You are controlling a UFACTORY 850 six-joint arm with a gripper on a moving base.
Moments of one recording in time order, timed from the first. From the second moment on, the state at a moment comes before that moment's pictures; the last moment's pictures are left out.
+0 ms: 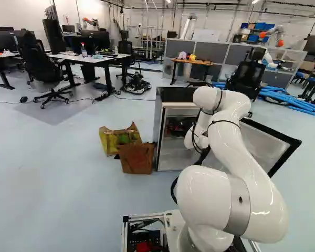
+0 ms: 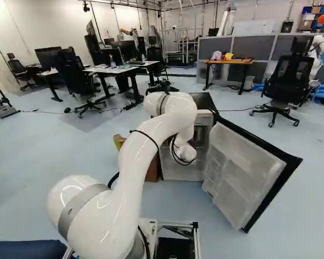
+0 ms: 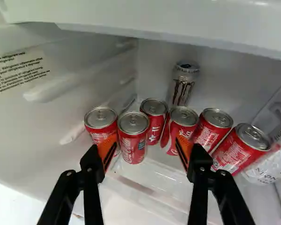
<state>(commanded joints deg) -24.4 -76.3 -82.4 -44.5 64.4 0.0</state>
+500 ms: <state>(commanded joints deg) -23.0 -77.5 -84.8 -44.5 64.4 0.0</state>
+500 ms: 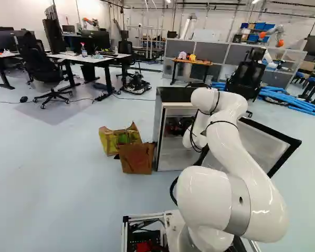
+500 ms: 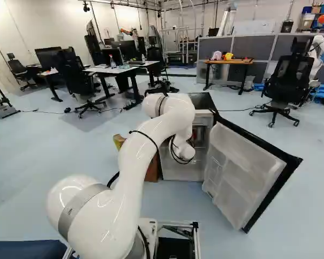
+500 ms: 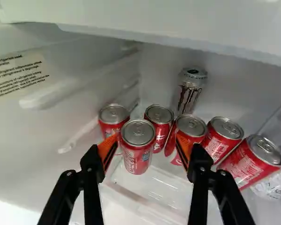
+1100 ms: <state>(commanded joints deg) -23.0 -77.6 -84.9 -44.5 64.4 0.0</state>
